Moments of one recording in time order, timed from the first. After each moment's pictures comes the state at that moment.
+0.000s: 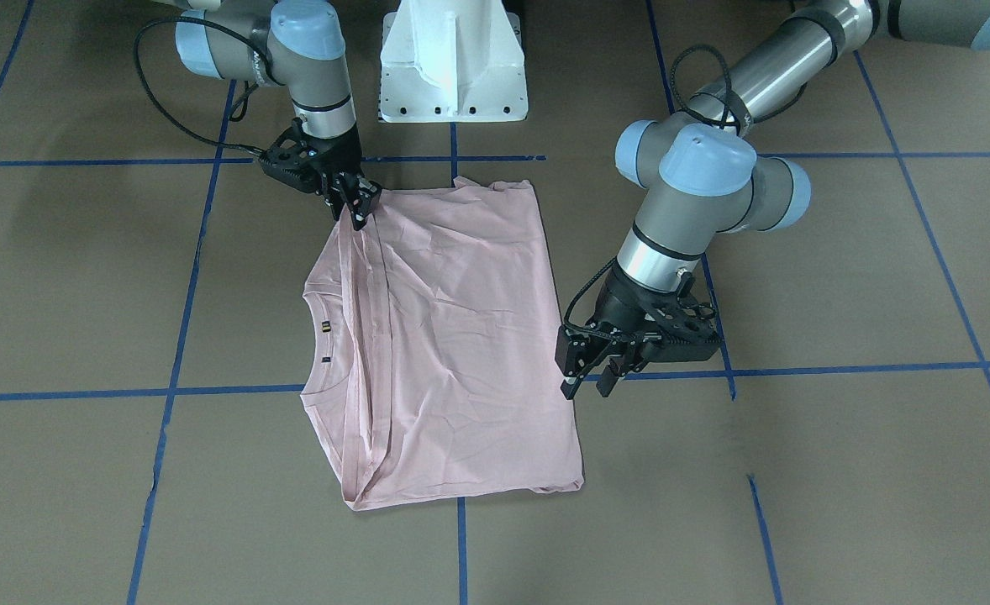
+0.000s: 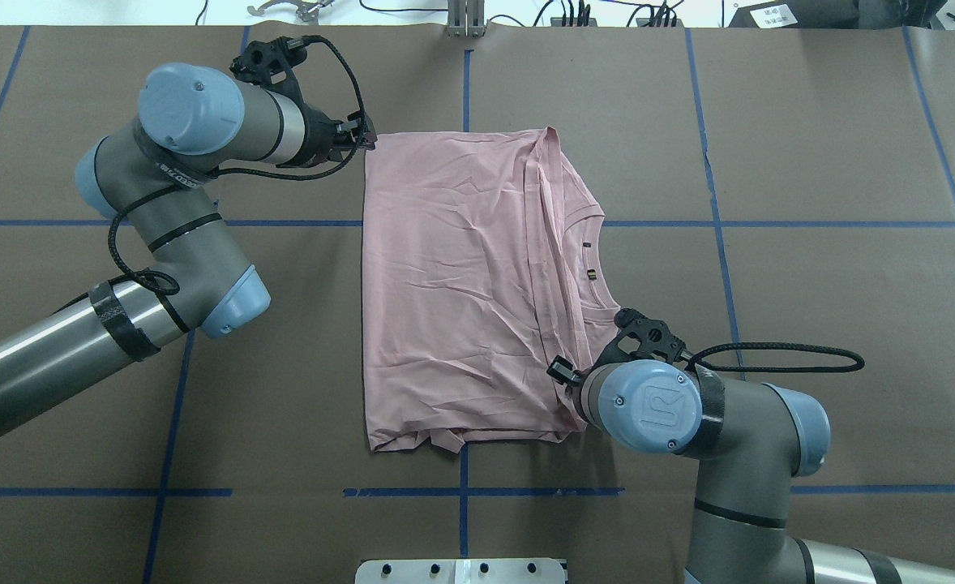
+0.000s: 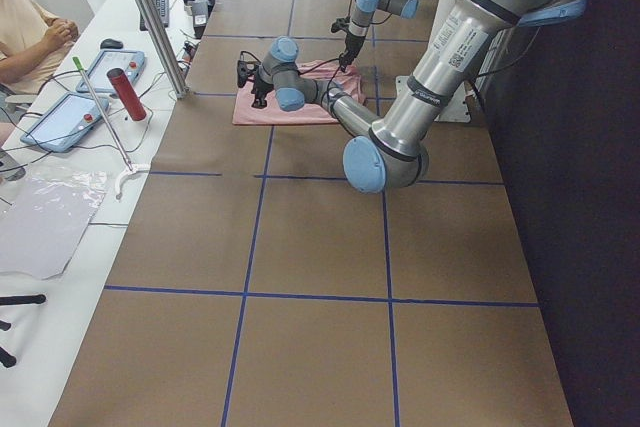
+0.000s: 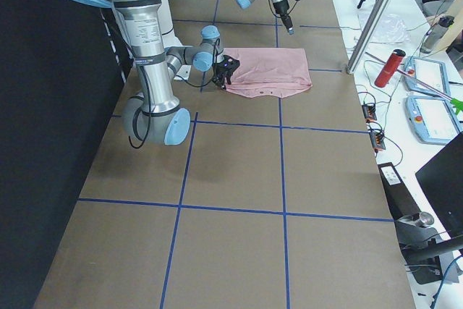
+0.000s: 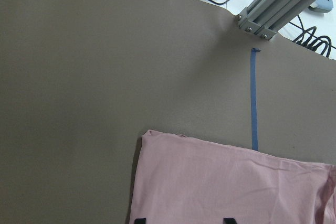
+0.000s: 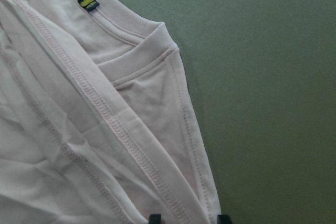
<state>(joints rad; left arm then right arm) -0.76 -2.22 -1.40 -2.26 -1.77 -1.40 0.29 -1.21 1.87 -1.45 1.54 1.97</state>
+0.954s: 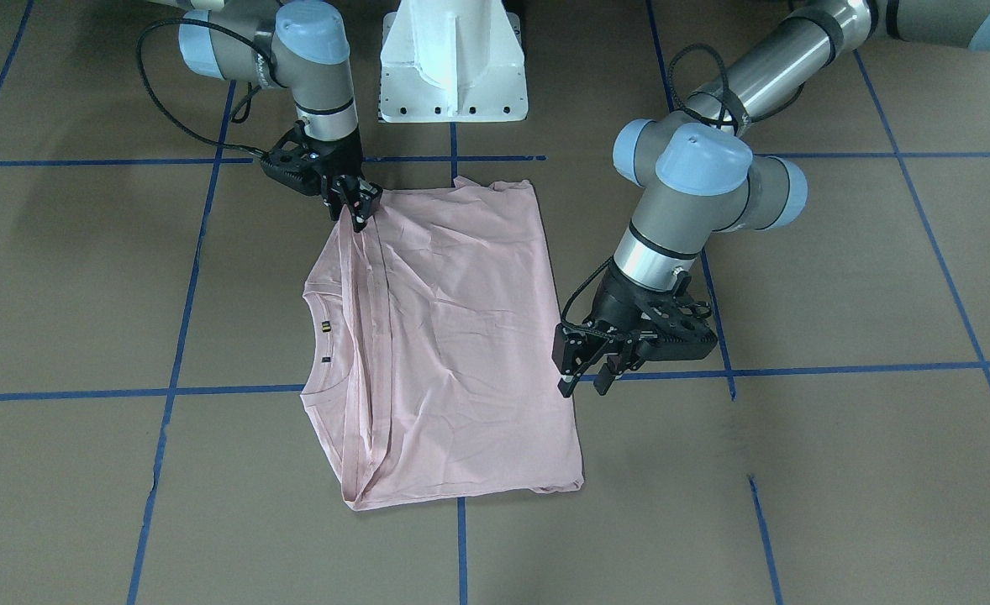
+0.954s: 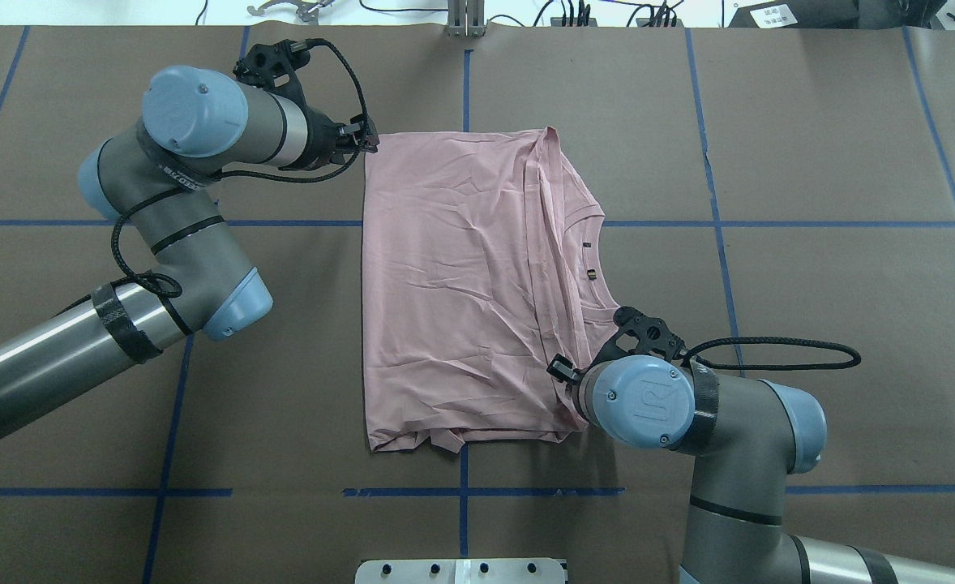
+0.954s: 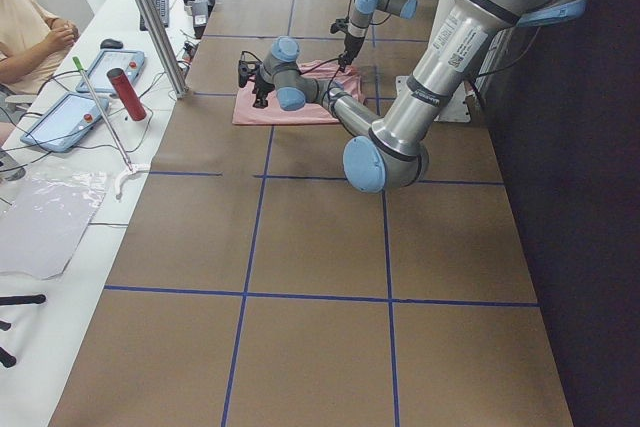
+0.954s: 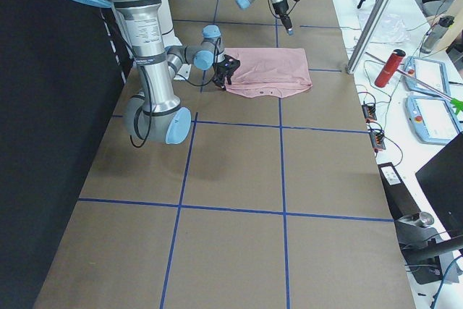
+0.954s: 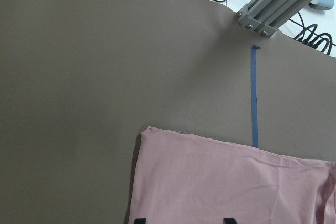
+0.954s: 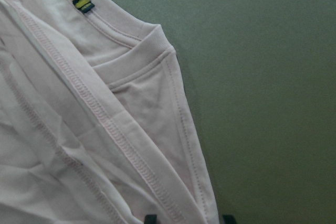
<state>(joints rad) -0.75 -2.23 -1.40 -2.25 -1.77 -1.40 0.29 -1.20 1.87 -1.49 1.55 1.97</state>
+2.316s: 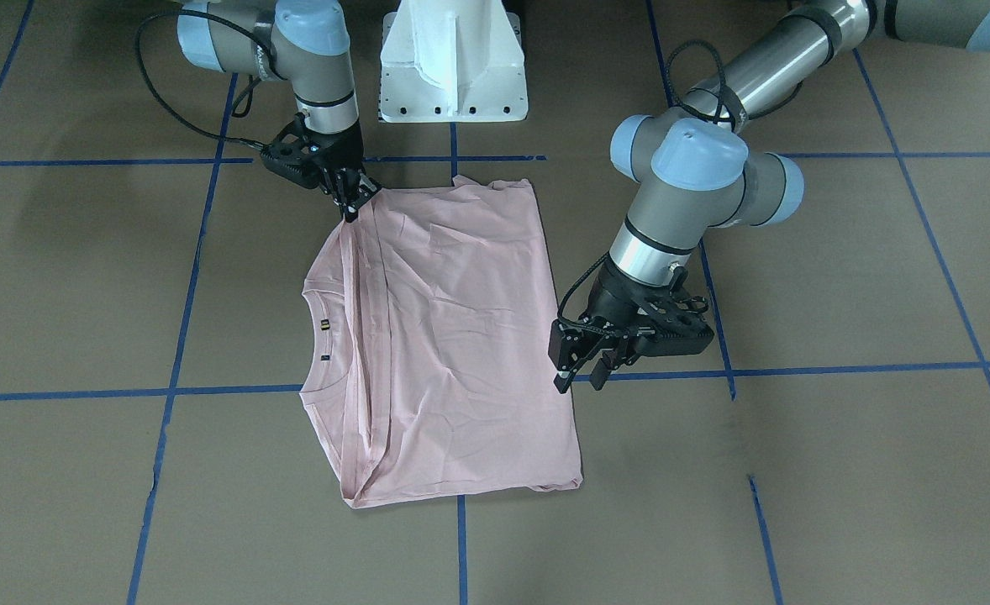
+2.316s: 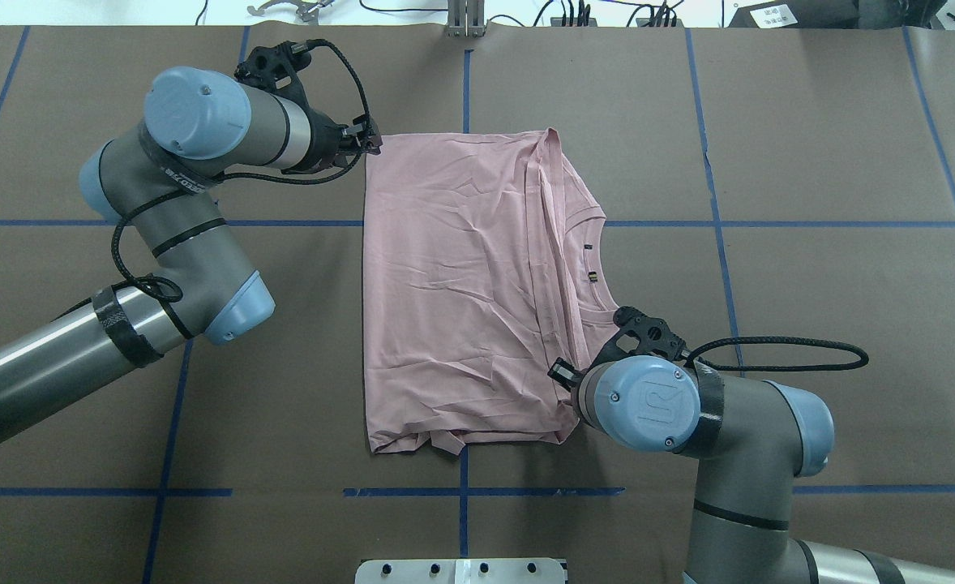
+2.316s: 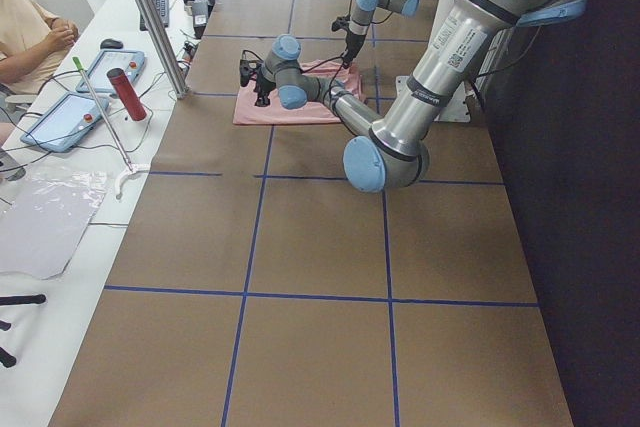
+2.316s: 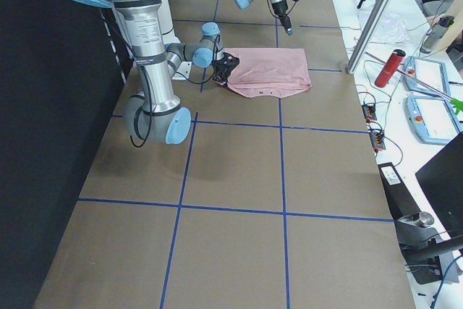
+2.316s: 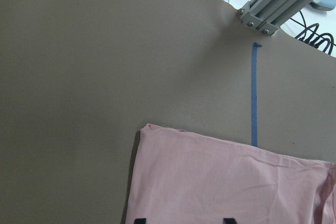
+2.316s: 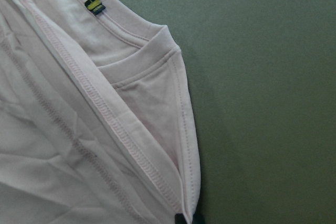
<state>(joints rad) -0.74 -2.22 -1.44 -2.20 -1.77 -1.44 0.29 -1.20 1.92 -1.52 1.56 1.98</state>
